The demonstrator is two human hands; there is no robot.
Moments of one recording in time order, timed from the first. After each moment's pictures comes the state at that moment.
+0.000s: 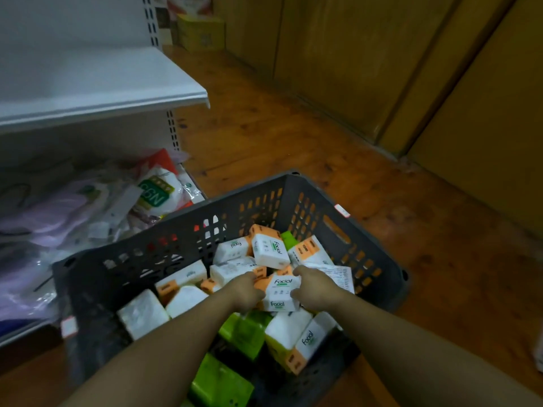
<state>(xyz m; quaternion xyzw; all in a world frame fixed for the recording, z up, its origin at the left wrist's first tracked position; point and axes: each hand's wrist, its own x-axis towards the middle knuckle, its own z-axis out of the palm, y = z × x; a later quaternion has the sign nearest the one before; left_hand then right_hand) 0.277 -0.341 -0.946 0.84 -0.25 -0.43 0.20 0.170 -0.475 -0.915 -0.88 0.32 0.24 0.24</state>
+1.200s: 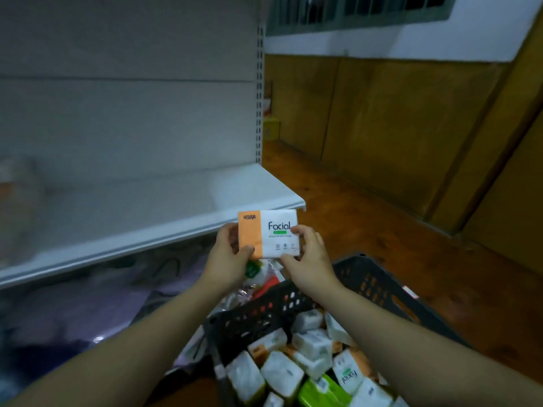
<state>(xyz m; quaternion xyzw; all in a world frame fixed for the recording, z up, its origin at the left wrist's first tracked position) 0.377 -0.177 -0.718 0.78 -0.18 -0.07 0.60 0.297 -0.319 -0.721 -0.82 0.17 -0.21 0.51</state>
